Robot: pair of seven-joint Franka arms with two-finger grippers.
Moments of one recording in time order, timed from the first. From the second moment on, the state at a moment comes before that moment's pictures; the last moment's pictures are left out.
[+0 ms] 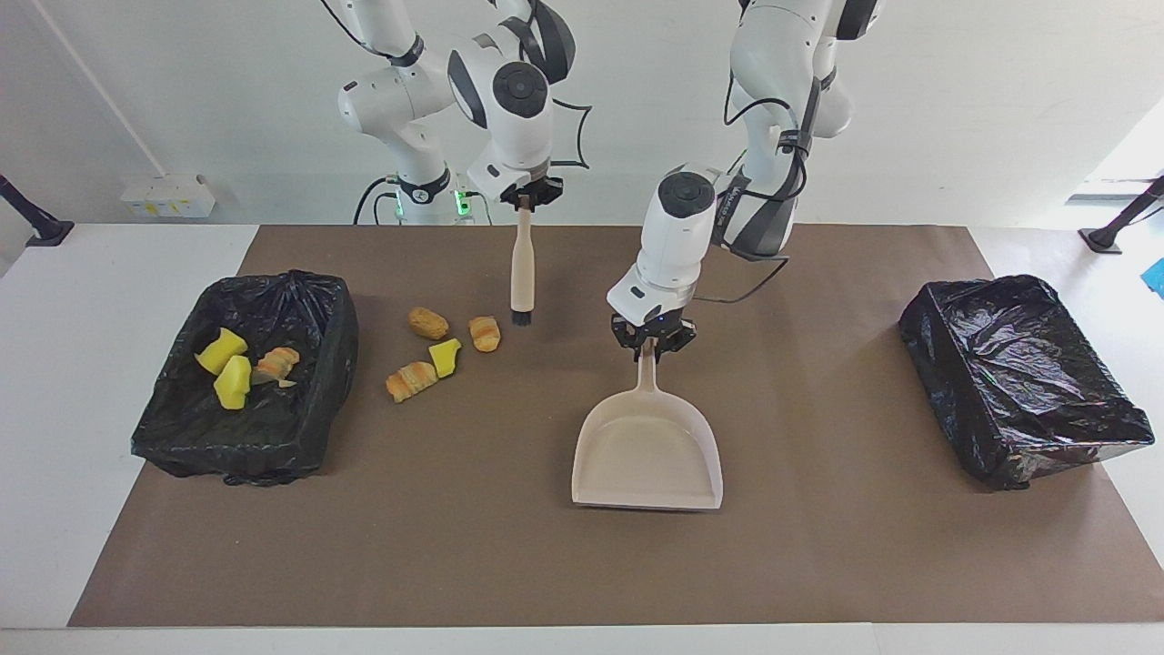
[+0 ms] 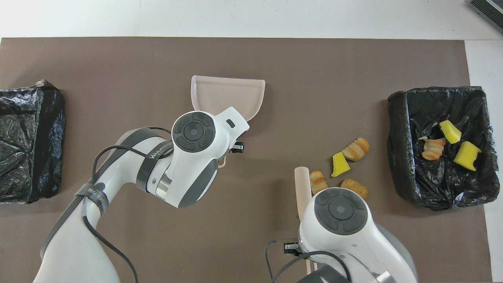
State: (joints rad) left arm -0.60 0.28 0.03 -1.85 -0.03 2.22 -0.34; right arm 0.50 -0.23 0.05 -2.22 0.14 1.60 0.52
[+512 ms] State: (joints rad) left arm -0.49 0.26 0.03 -1.84 0.02 2.18 0.21; right arm 0.28 -0.16 0.05 -2.25 -0.26 1.74 0.32
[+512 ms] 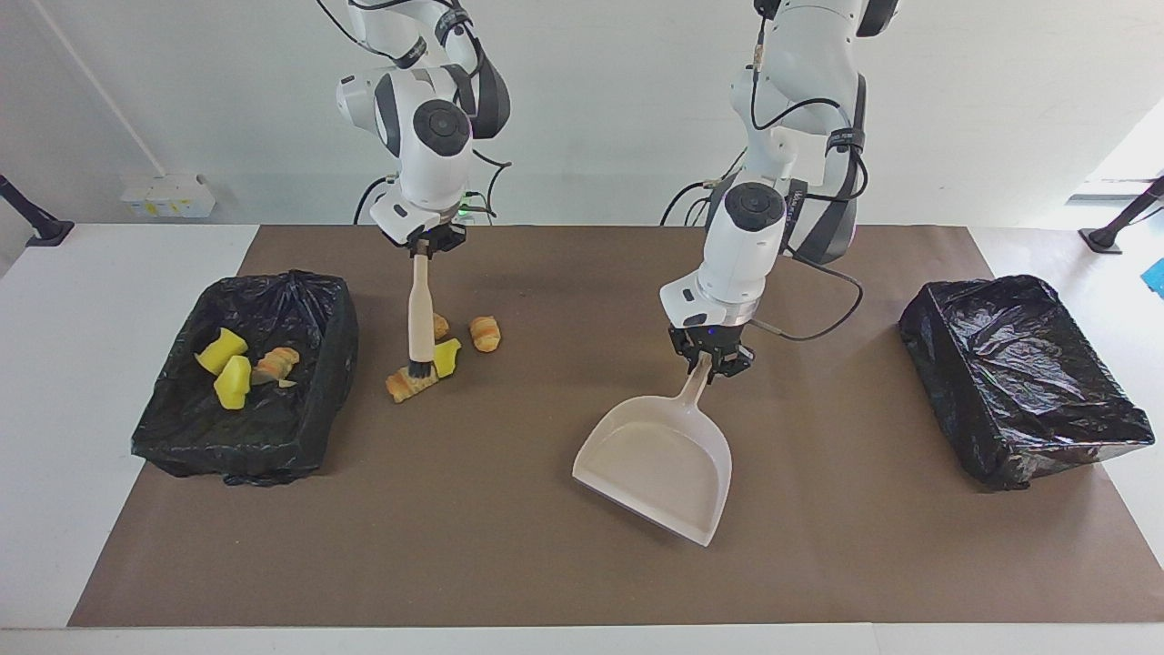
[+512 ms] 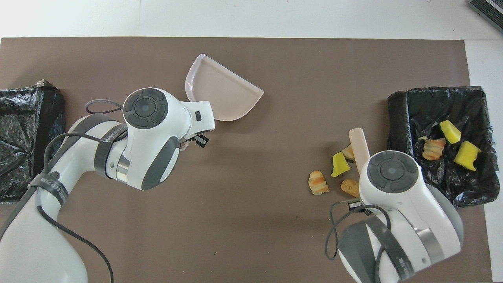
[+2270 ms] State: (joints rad) left arm -0.52 0.01 0.01 -2.20 0.13 2.13 0.97; right arm 0.33 -0.13 0.06 -2.22 -0.13 1.53 0.29
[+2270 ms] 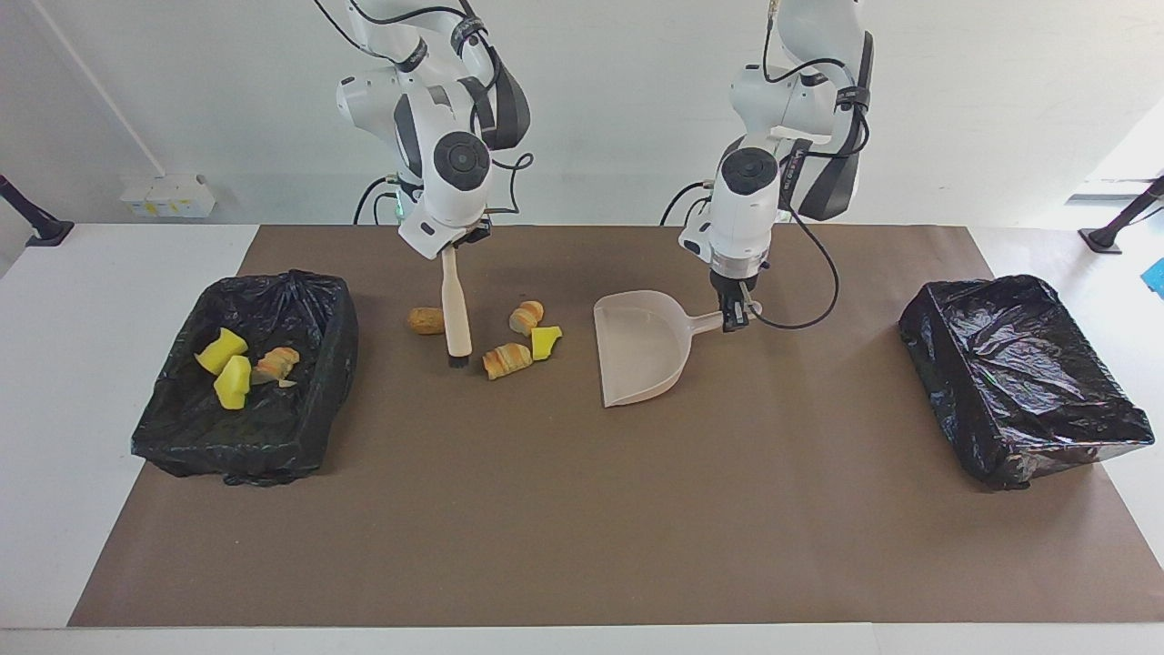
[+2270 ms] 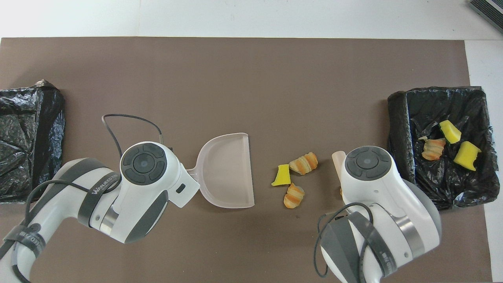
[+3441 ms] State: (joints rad) left arm -0.60 0.00 0.01 -2.24 0.13 2.18 0.89; right arm 0.24 -0.26 0.06 -2.50 0.04 1.82 0.25
